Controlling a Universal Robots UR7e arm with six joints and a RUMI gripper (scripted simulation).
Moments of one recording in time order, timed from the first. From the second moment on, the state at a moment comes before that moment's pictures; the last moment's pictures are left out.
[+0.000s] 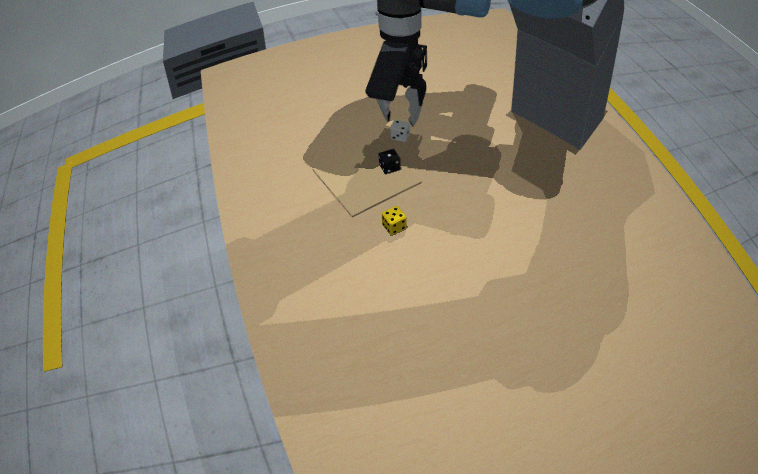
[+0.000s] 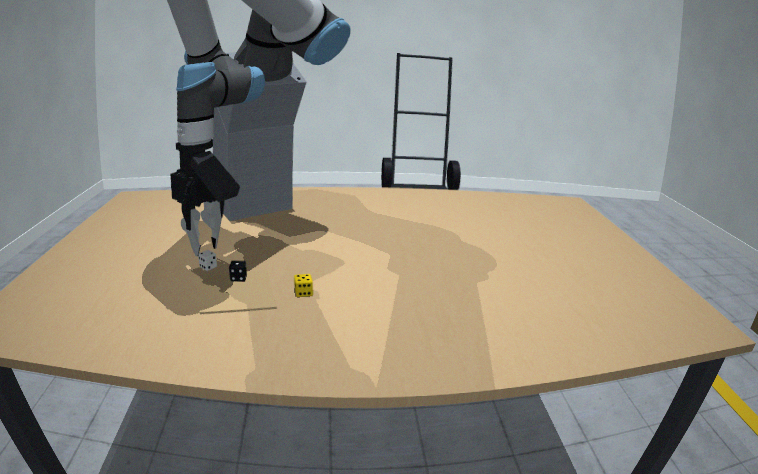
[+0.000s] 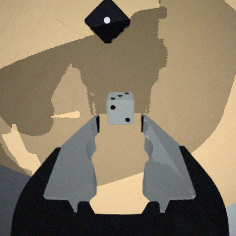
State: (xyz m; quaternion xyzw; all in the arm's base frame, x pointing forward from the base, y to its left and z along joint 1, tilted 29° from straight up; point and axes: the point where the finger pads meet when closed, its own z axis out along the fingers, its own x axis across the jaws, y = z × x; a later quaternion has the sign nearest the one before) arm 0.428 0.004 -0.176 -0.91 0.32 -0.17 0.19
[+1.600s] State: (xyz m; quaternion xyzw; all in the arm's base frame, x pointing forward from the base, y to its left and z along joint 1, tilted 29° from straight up) arm 0.441 0.011 -0.202 -0.91 0.32 -0.17 0.19
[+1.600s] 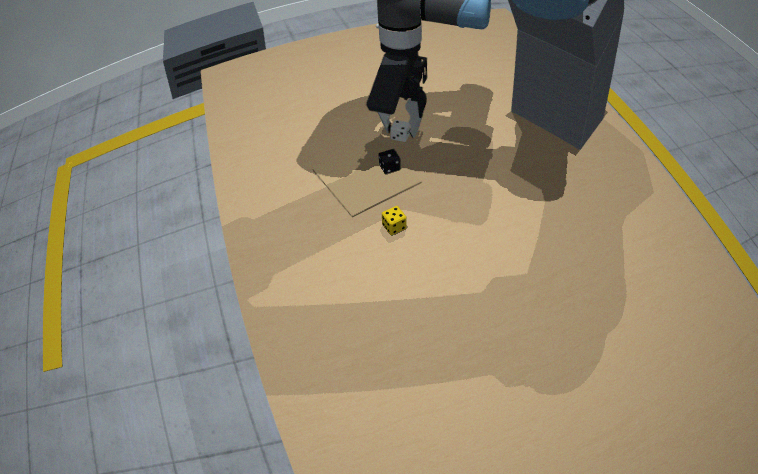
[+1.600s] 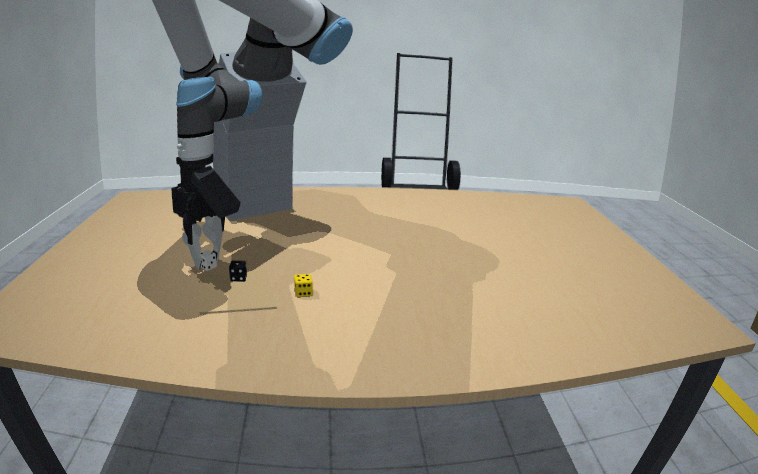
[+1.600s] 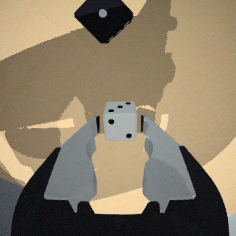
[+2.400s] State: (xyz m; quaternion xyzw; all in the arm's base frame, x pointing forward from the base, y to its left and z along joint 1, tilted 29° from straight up) arm 0.441 0.011 -0.202 -0.91 0.32 -0.17 0.19
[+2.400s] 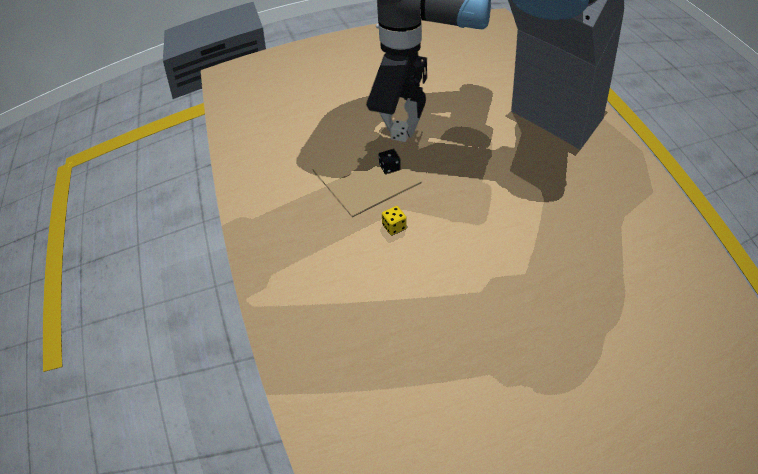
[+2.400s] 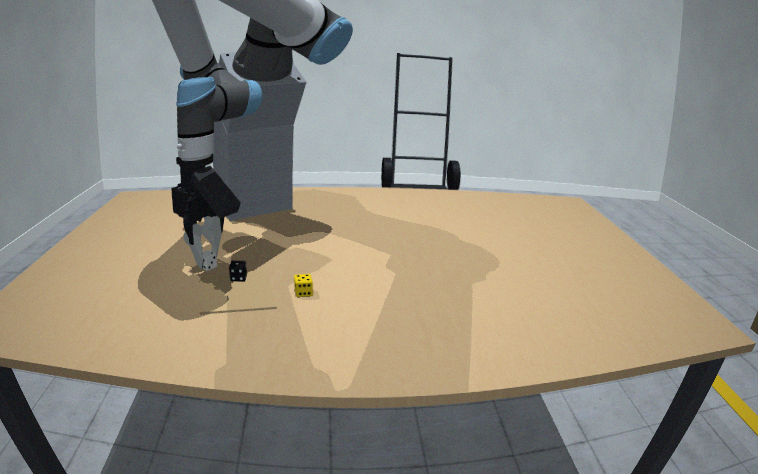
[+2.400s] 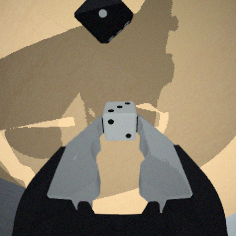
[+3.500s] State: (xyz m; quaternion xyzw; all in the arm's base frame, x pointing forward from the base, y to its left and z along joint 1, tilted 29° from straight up) arm 0.436 0.008 -0.192 -0.91 0.32 -0.17 0.19
